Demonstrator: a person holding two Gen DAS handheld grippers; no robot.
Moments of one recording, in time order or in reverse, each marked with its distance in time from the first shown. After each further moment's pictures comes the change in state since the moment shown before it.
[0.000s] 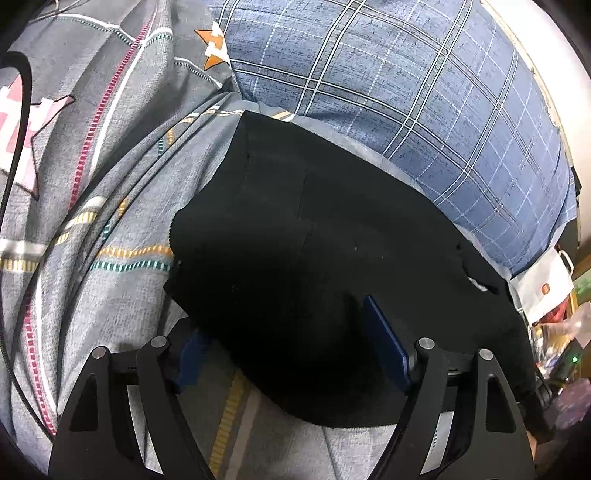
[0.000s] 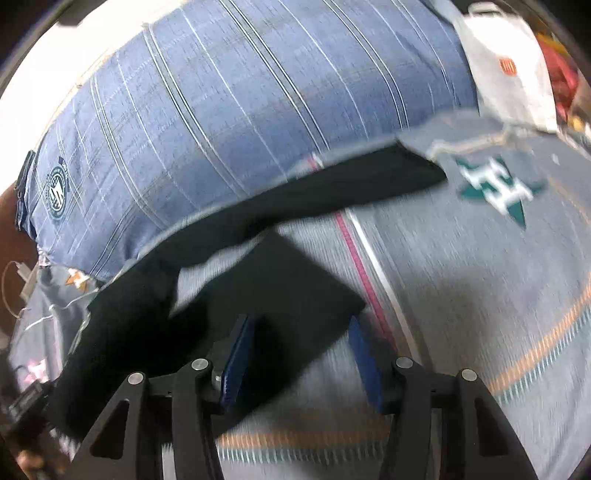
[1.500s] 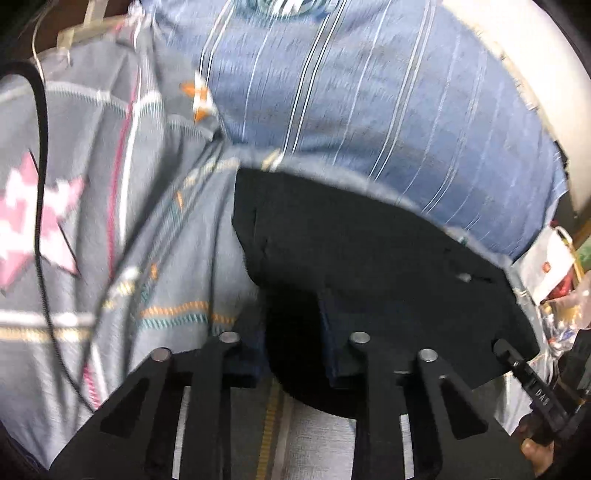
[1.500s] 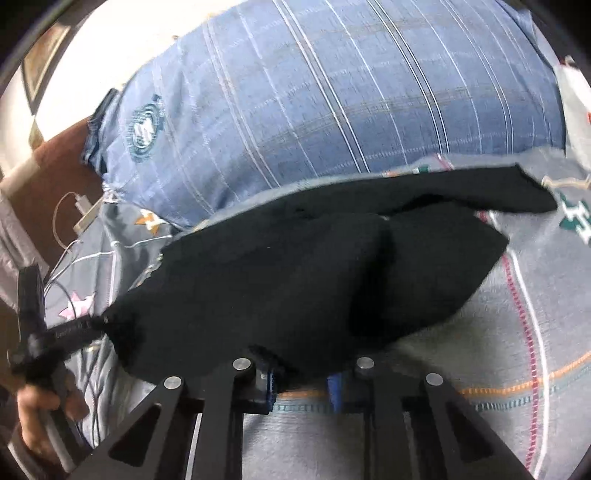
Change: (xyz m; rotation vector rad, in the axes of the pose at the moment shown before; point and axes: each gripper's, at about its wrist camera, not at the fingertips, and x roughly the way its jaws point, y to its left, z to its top) left arm -0.042 0.001 0.018 0.152 -0.103 0.019; right arm -0.026 0.092 -0.032 -0.237 0.061 0.197
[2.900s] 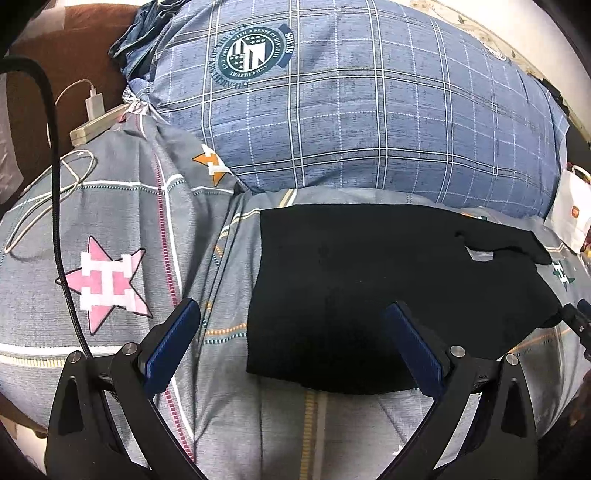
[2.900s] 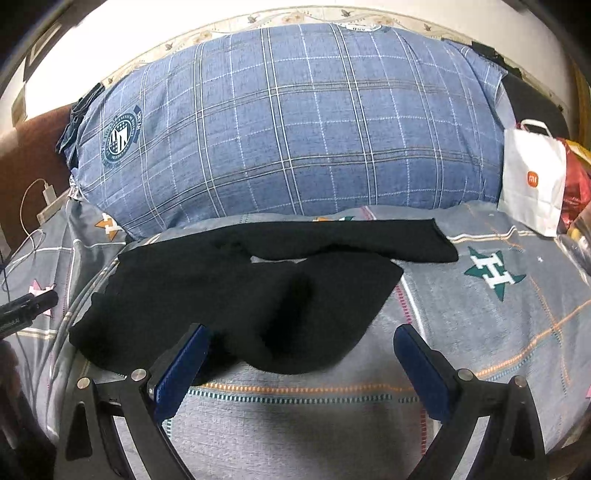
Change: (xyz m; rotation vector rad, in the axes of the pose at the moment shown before) left arm -0.040 -0.034 -0.019 0.250 -0.105 0.212; right arm -0.056 -0.023 0.009 -0.034 -0.064 -0.224
